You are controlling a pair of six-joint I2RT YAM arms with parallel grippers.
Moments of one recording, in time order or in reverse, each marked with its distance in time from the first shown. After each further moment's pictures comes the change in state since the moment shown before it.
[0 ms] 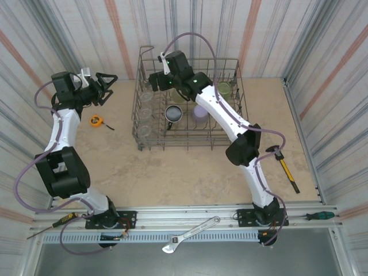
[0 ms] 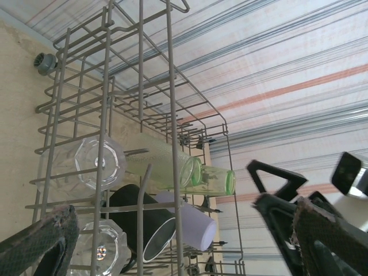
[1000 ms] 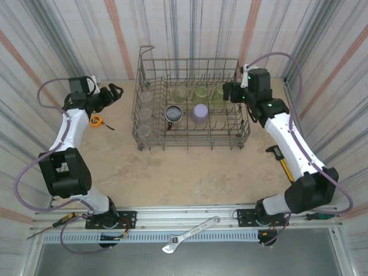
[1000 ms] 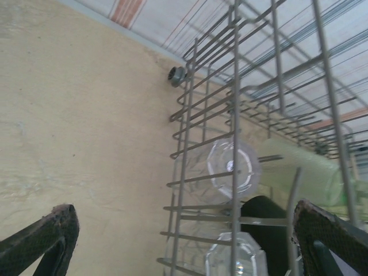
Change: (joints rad) left arm -0.119 -0.018 -0.042 -0.181 -0.518 0.340; right arm -0.430 -0.887 -1.129 0.256 0.007 -0.002
